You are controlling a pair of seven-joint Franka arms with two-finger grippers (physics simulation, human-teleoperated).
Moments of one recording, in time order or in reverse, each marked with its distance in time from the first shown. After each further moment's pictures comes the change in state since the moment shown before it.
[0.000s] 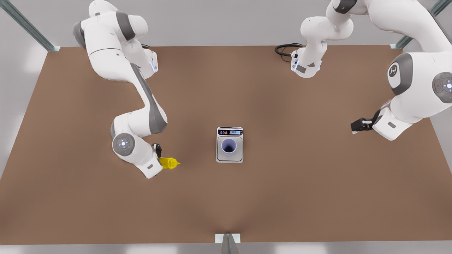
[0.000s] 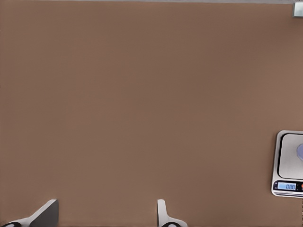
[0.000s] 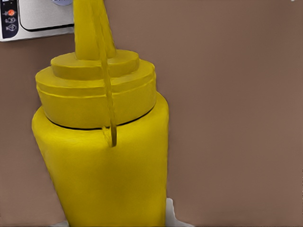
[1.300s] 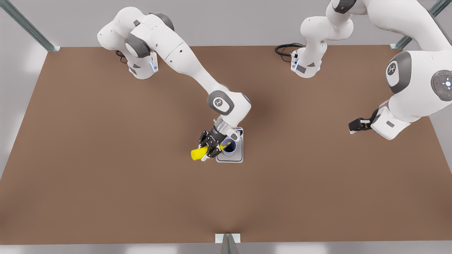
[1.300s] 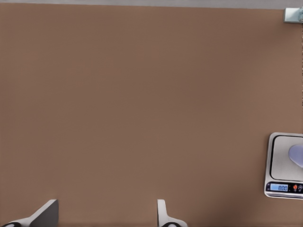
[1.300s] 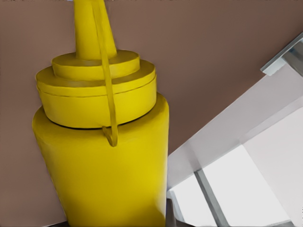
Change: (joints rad) left arm -0.013 0.000 0.000 0.014 -0.015 0.000 -0.010; right arm 0.515 0.242 -0.010 0.133 -1.063 -0.177 0.341
